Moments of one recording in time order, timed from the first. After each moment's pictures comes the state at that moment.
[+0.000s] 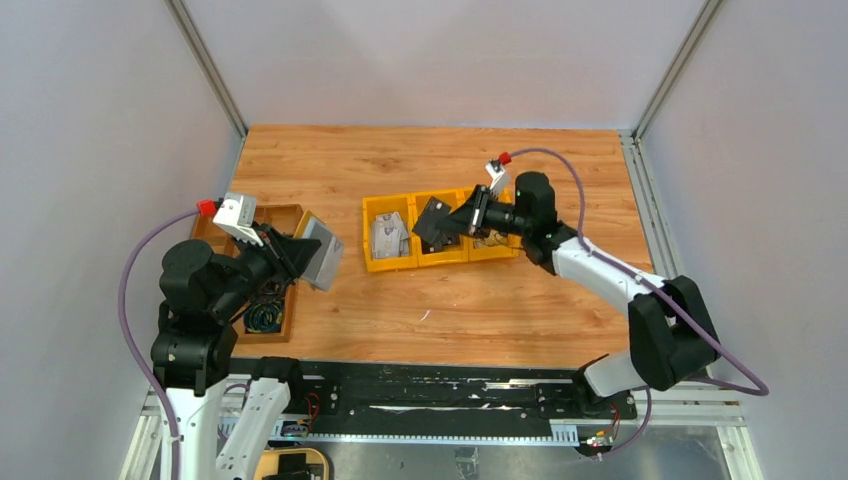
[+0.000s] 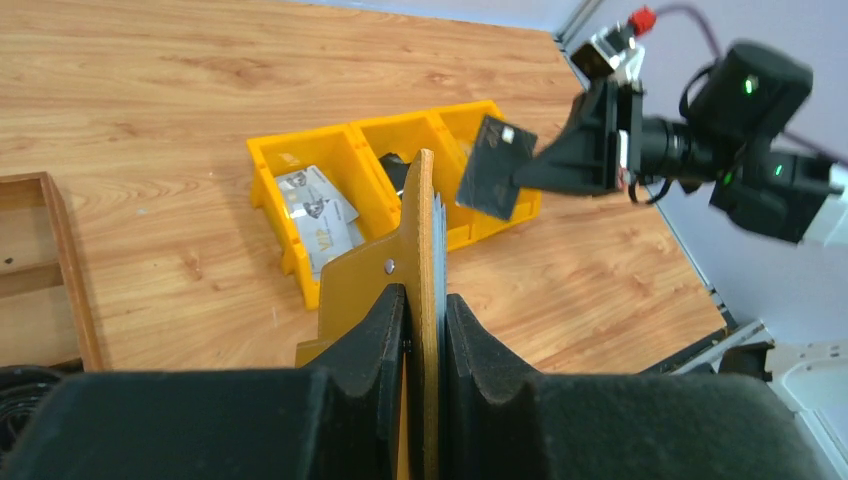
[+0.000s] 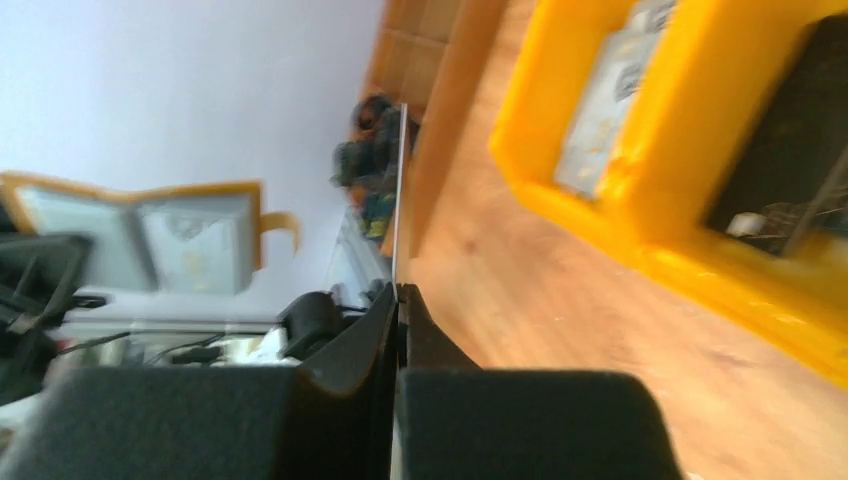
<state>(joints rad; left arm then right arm) -0.05 0.53 1.05 -0.70 0.45 -0.34 0.50 1.42 0.81 0.44 -0.71 0.98</state>
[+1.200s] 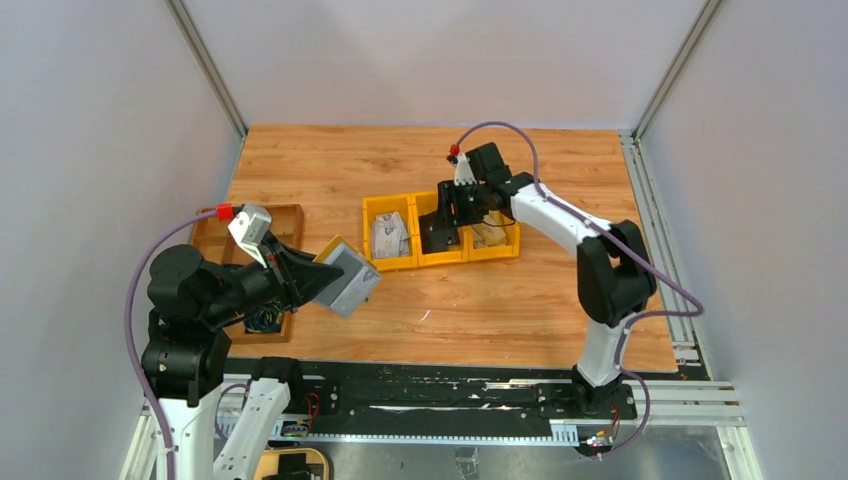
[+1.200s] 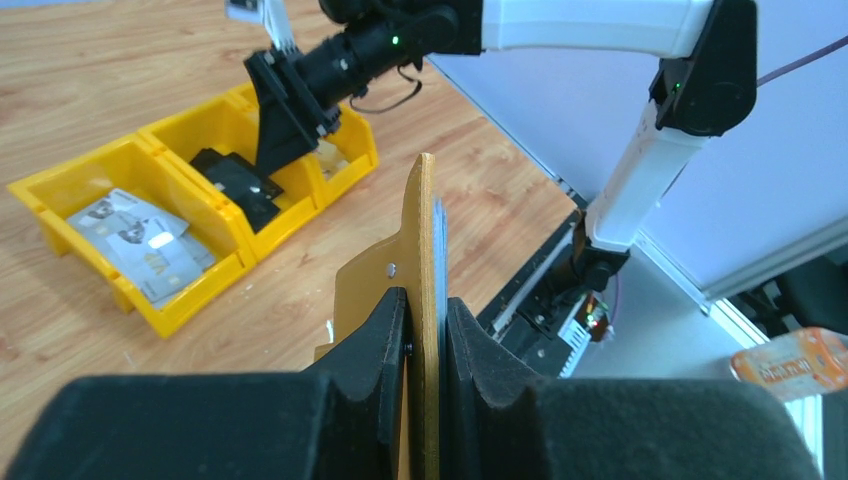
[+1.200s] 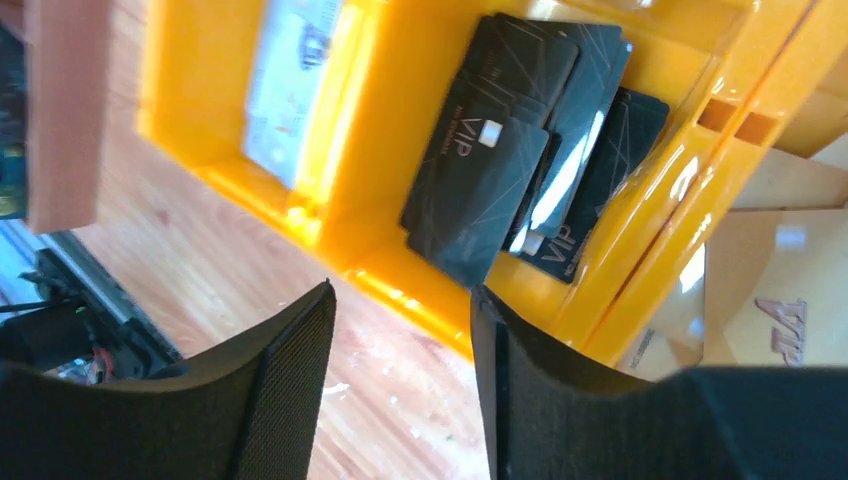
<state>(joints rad) -0.05 0.53 1.12 -0.72 0.88 -0.32 0.52 1.89 1.44 -0.44 -0.40 0.26</state>
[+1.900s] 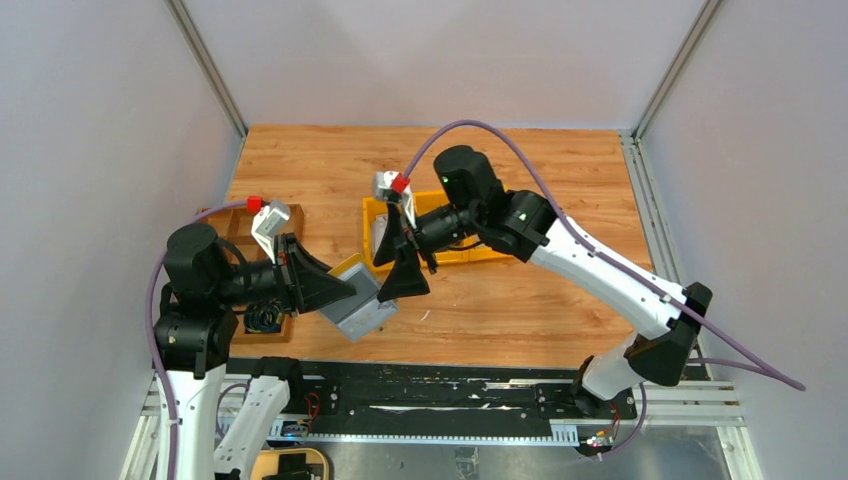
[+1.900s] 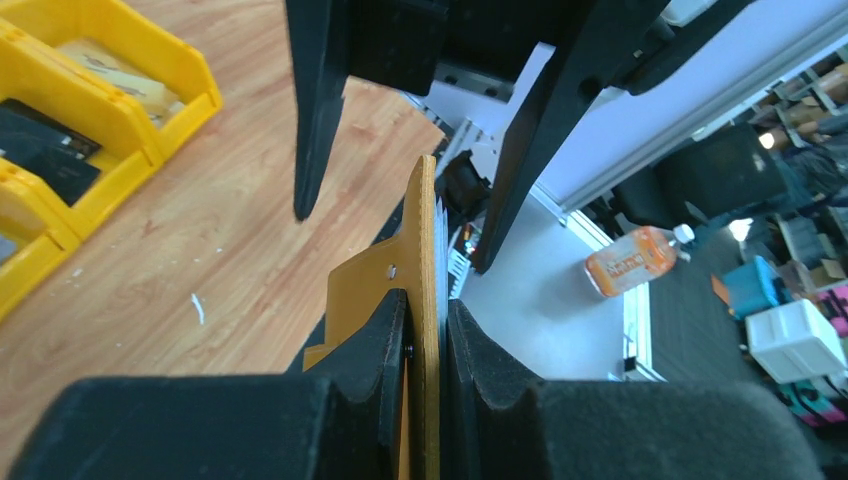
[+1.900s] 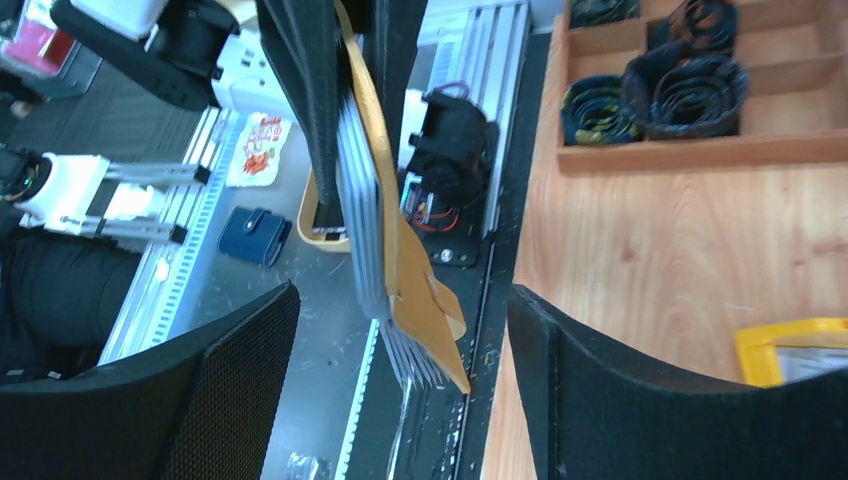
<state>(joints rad) -0.05 0.61 1.10 -0.74 1.19 -0.36 0.95 1.48 1.64 -0.55 -0.89 0.00</state>
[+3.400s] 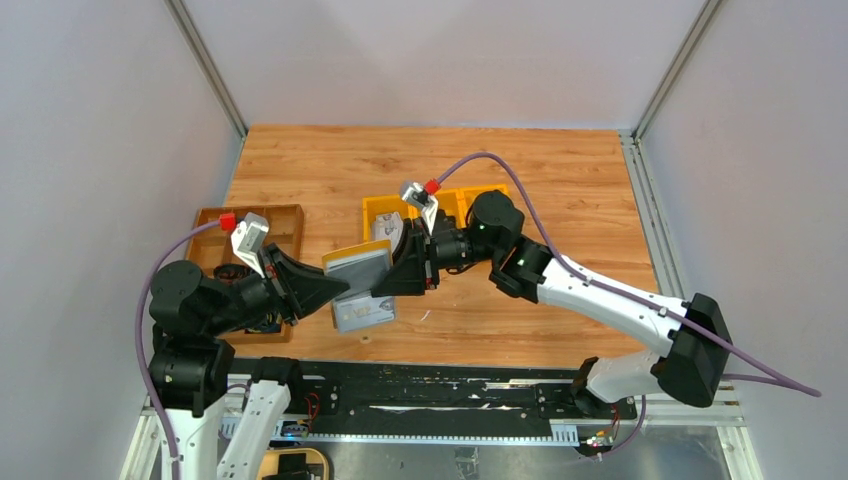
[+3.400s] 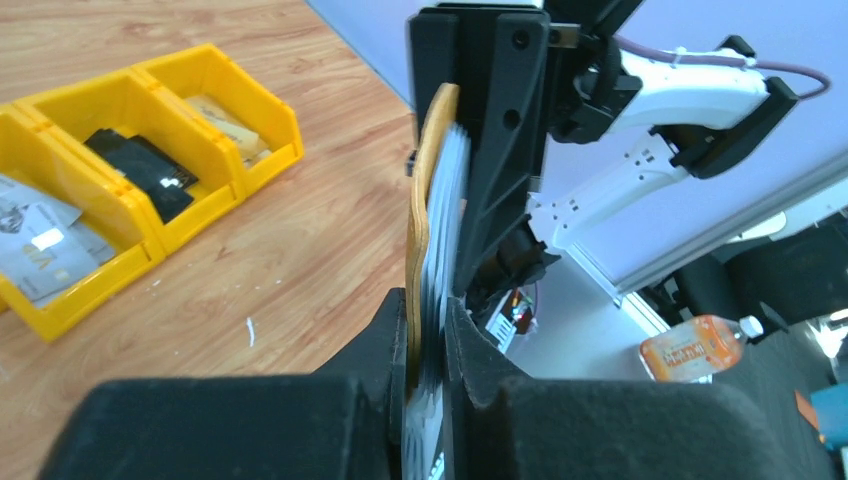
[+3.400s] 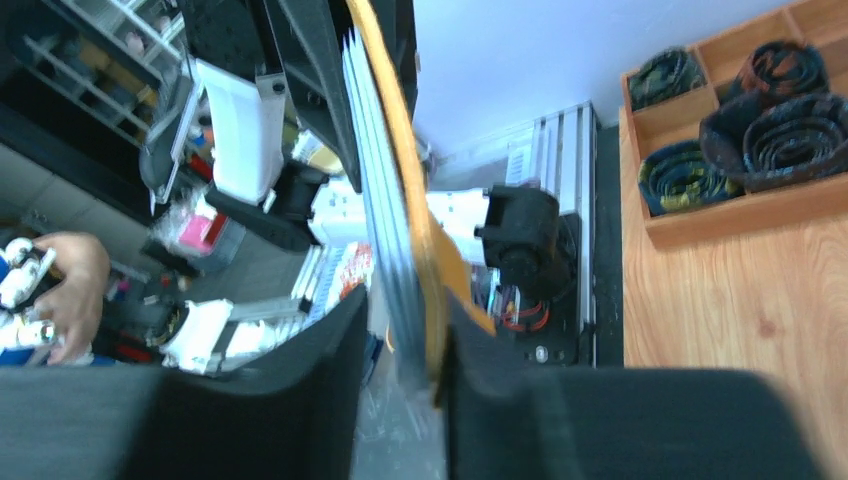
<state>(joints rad) -0.05 0.46 1.03 -0.64 0.97 -0.50 0.97 1.32 1.09 0.34 -0.84 0.64</state>
